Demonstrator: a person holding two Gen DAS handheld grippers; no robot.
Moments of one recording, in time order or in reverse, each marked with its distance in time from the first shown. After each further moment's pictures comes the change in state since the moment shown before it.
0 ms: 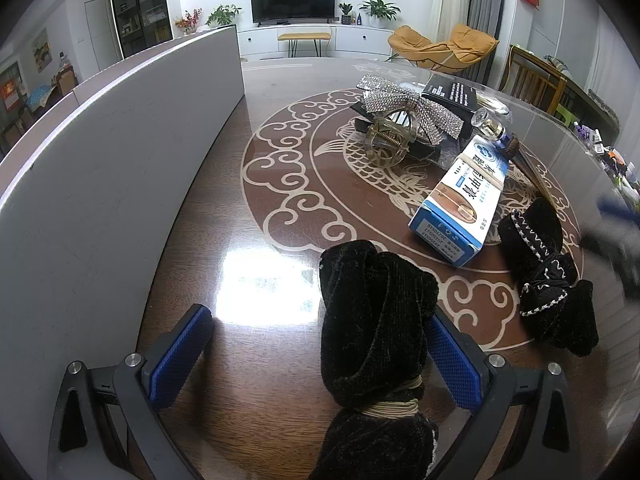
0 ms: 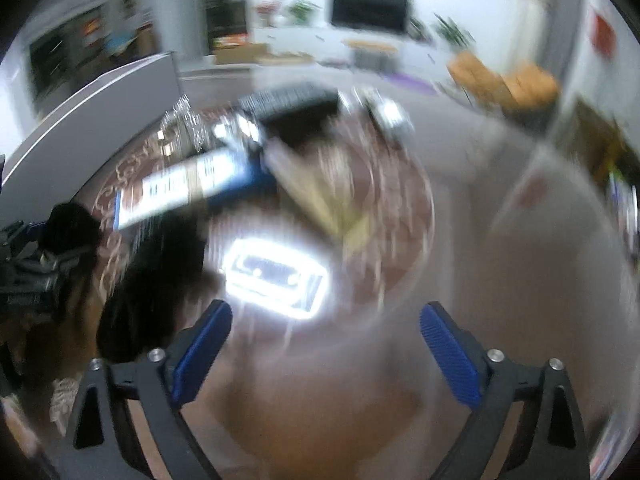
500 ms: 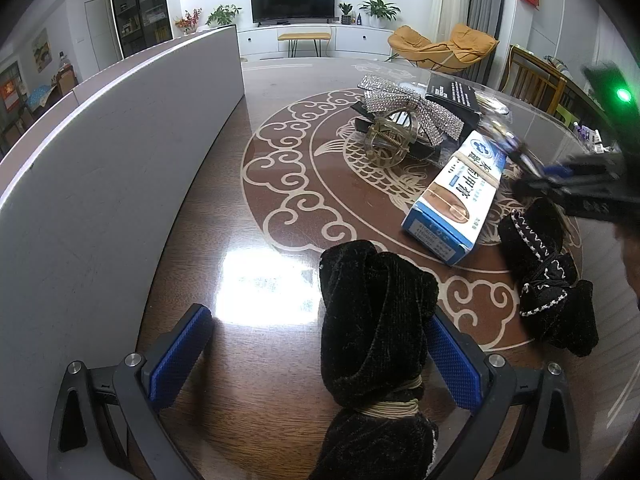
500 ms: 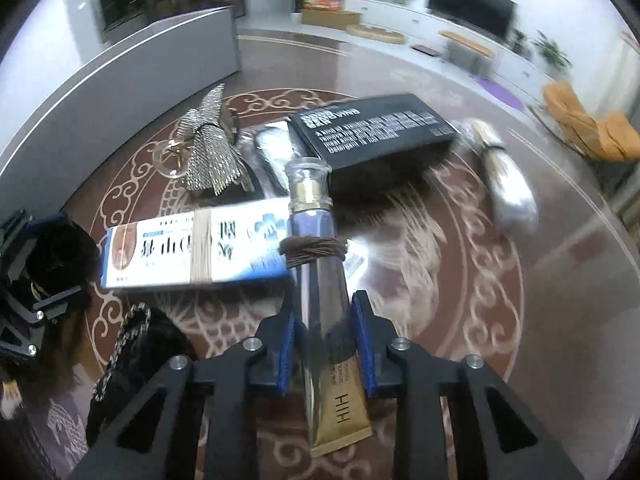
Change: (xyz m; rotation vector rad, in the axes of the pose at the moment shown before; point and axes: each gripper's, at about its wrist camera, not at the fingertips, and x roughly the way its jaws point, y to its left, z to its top) left arm -0.001 -0.001 -0.001 -0.001 0.000 -0.001; right arm 0.058 0.012 0.047 -0.091 0.136 0.149
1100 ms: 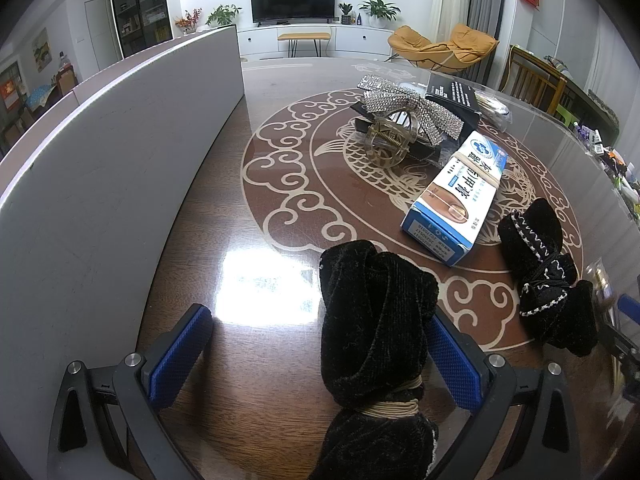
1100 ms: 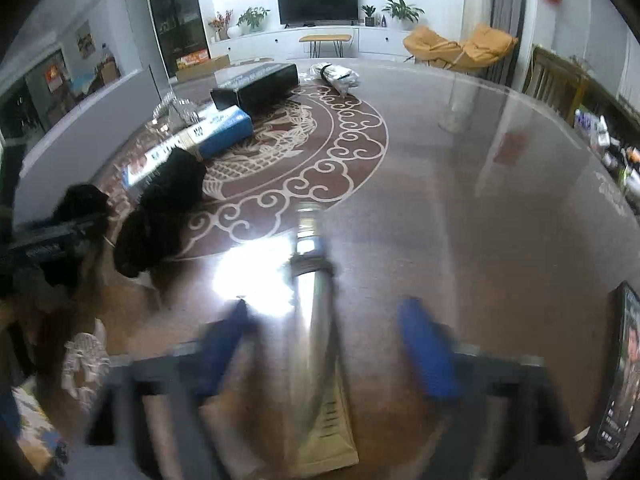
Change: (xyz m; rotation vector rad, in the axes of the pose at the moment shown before) left arm 0.000 0.000 0.000 0.000 0.000 0.000; right arm -0.069 0.031 -0.150 0.385 -0.136 -0.204
